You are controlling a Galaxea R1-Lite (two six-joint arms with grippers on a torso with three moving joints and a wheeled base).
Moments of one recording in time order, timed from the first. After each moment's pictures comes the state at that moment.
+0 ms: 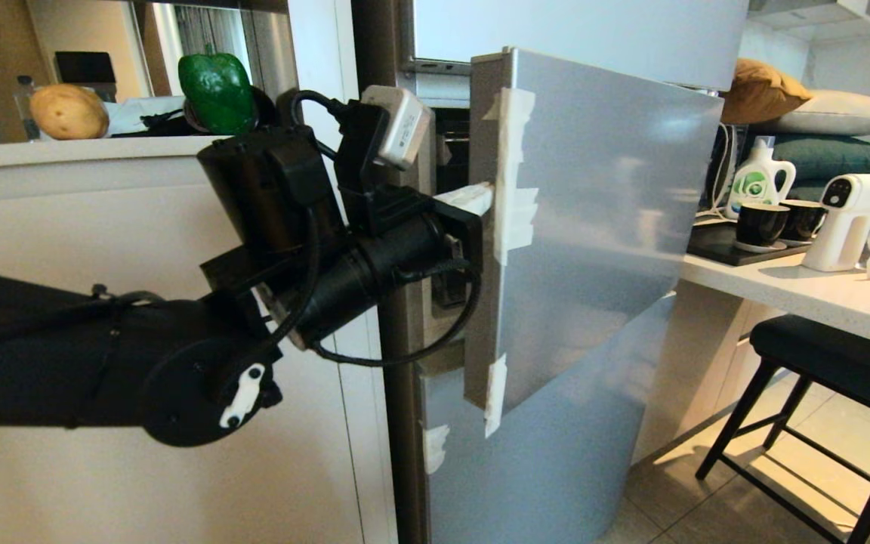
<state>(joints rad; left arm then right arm) -0.73 1.87 -1.17 -0.85 -0.07 0.08 0.01 0.00 0.00 0.01 0.03 -0.02</state>
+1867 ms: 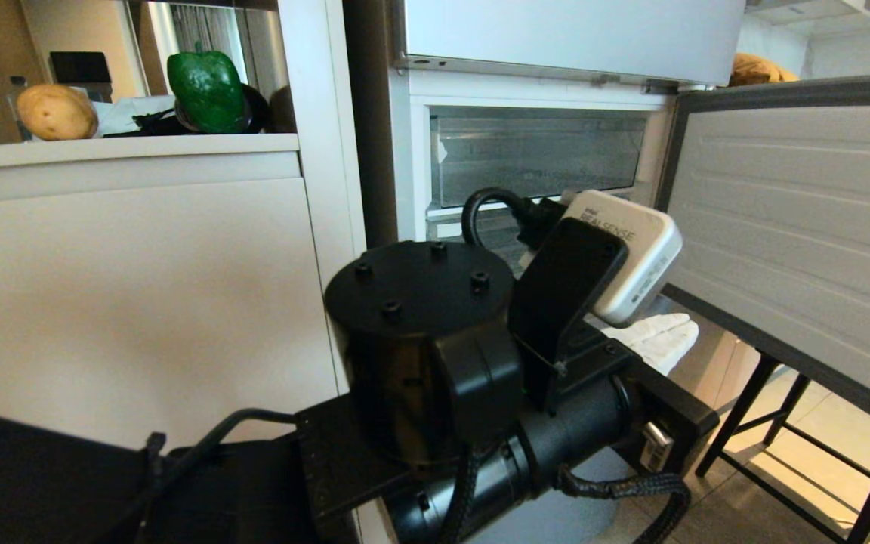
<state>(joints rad) -1.09 1.83 -1.07 -0.87 0.07 0.09 0.00 0.00 -0.03 -0.25 -0.11 -0.20</state>
